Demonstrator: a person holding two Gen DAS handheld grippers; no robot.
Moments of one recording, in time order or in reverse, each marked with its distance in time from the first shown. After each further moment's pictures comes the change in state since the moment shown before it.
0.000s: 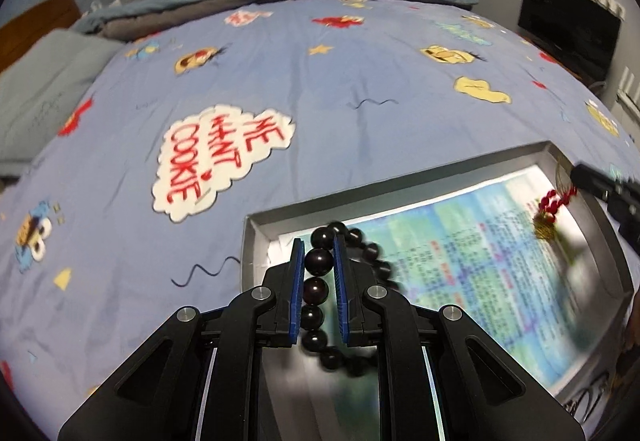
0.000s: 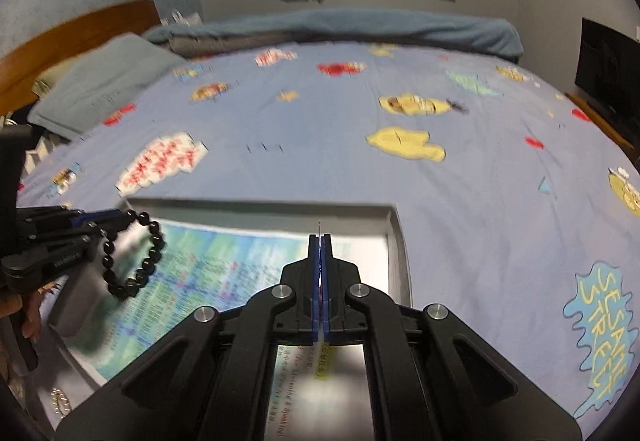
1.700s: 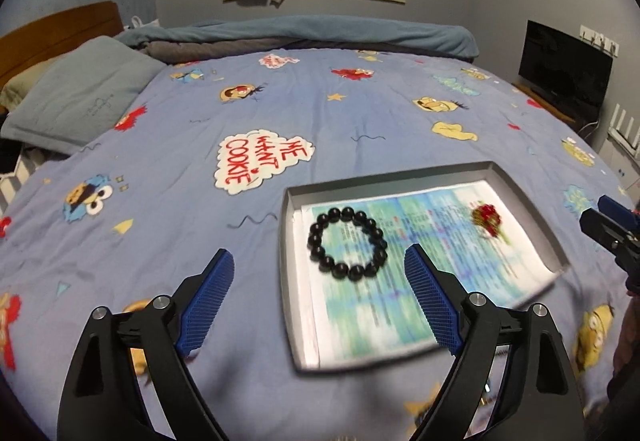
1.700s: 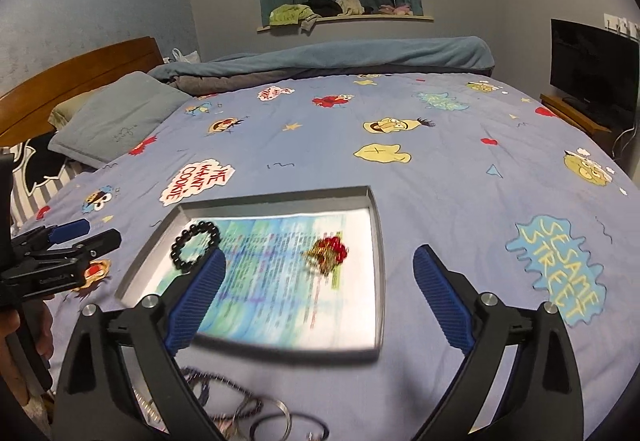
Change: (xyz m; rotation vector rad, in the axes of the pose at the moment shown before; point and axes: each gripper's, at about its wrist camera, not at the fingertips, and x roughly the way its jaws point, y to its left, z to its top) left arm -0.127 -0.006 -0.064 -0.070 -0.183 0.034; right arm -0.124 0.009 -0.043 0.075 -0.133 0.022
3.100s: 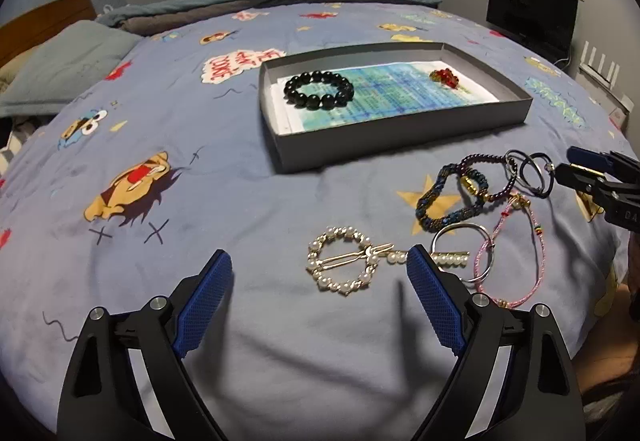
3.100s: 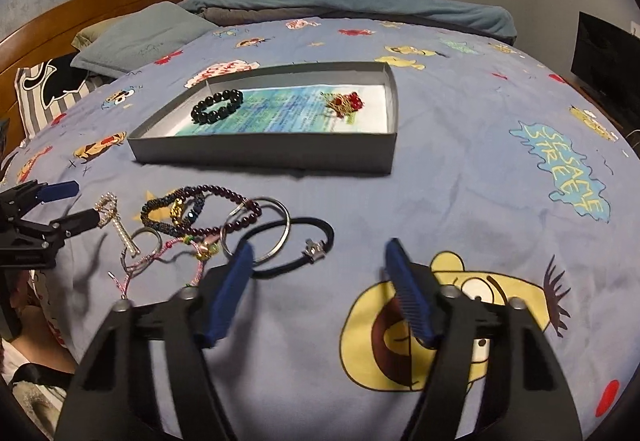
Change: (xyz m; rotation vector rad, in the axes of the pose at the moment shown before) left arm -0.032 -0.004 -0.135 0.117 0.108 -0.056; right arm -0.025 0.006 -0.116 -0.127 0.163 0.038
